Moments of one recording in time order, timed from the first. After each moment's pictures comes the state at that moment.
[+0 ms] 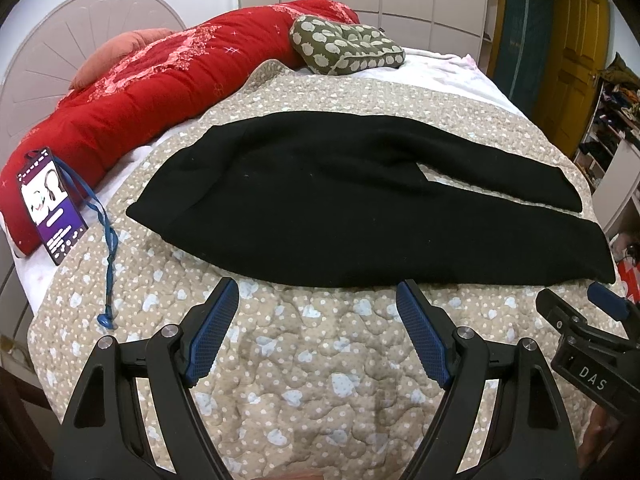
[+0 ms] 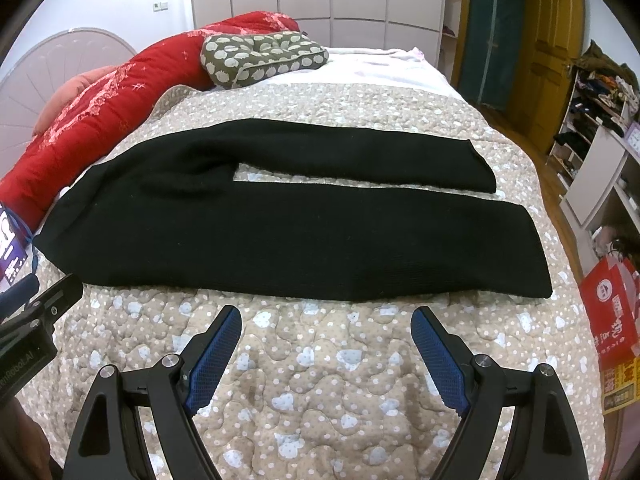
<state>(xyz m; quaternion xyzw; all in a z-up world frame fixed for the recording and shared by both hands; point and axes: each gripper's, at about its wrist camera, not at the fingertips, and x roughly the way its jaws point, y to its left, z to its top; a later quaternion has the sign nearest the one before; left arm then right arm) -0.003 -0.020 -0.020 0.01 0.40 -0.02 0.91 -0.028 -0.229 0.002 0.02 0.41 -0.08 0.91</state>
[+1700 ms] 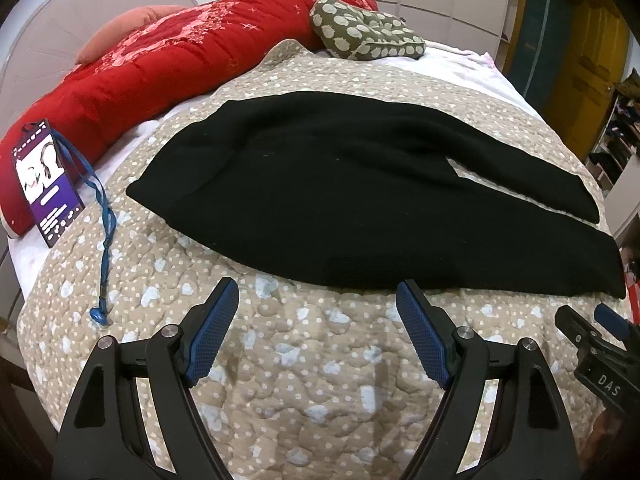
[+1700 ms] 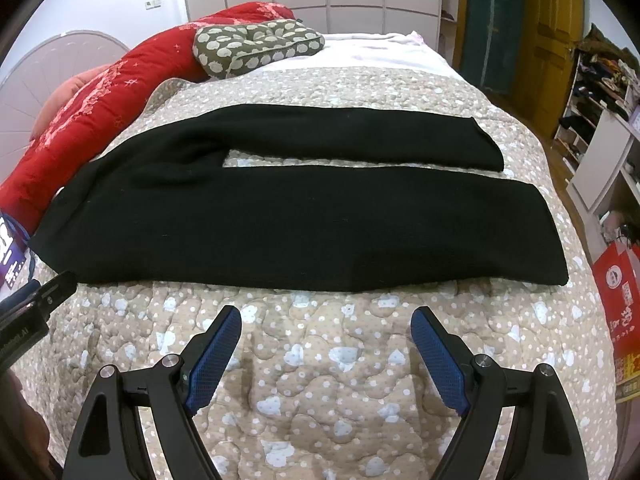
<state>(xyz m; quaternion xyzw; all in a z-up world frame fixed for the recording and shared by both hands) 0.016 -0.001 -0.037 -0.01 0.43 -0.01 0.90 -0.021 -0.242 -0.015 0.04 0.43 -0.07 0.90</state>
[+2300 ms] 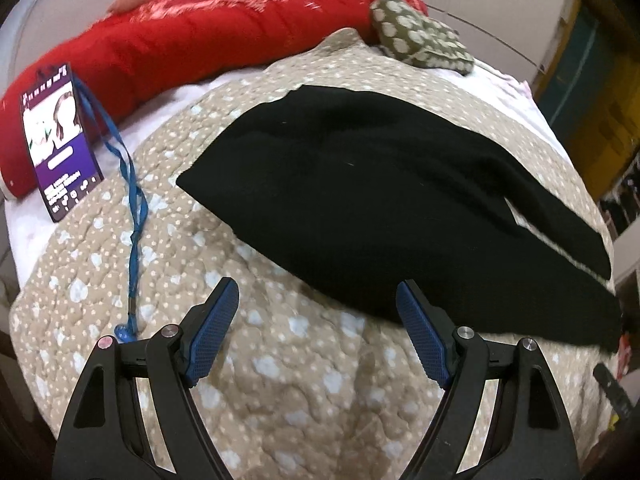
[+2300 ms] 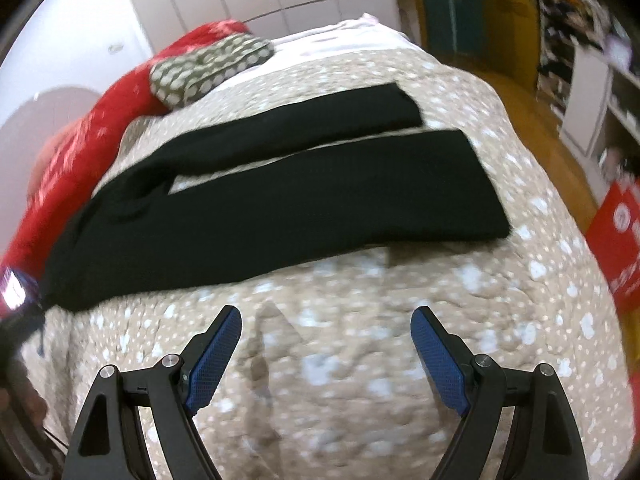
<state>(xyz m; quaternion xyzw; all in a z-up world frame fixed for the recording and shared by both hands) 0.049 0.068 -0.044 -0.10 0.45 0.03 0.89 -0.053 -0.335 -0.023 0.16 0.42 -0.08 0.89</state>
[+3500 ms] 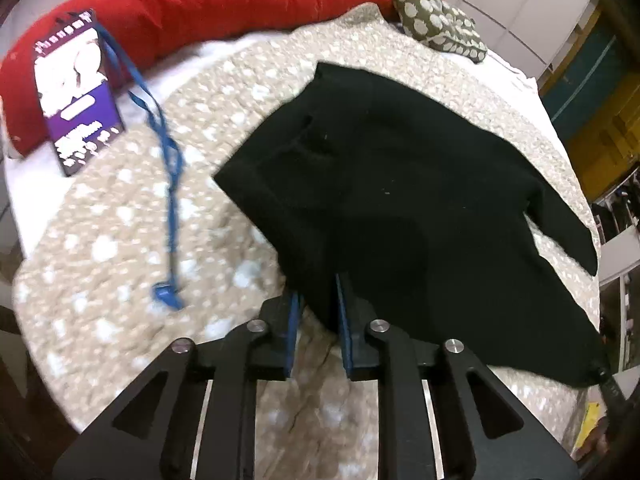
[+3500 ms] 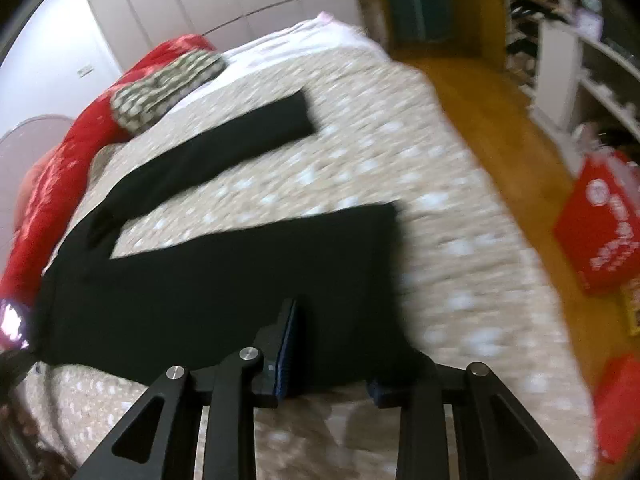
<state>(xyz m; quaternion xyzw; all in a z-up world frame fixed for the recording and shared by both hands) 0.025 0.105 -0.034 -0.13 0.50 0.00 0.86 -0.085 -0.409 -0.006 0.16 0.42 -0.15 0.88</state>
